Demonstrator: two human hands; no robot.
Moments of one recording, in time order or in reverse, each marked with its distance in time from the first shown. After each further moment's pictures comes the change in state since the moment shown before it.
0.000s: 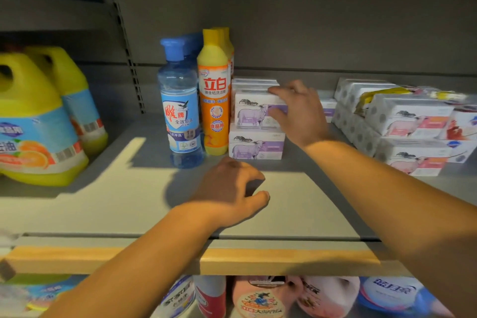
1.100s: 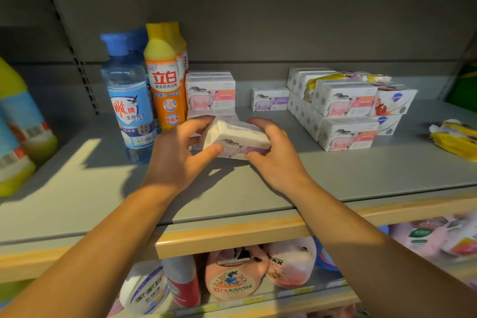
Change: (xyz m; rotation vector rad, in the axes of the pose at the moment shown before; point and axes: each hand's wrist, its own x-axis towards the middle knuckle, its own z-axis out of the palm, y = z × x) left_hand 0.012 0.014 -0.017 -0.461 0.419 0.165; right_hand -0.119 -0.006 -0.027 0.665 -0.055 0.328
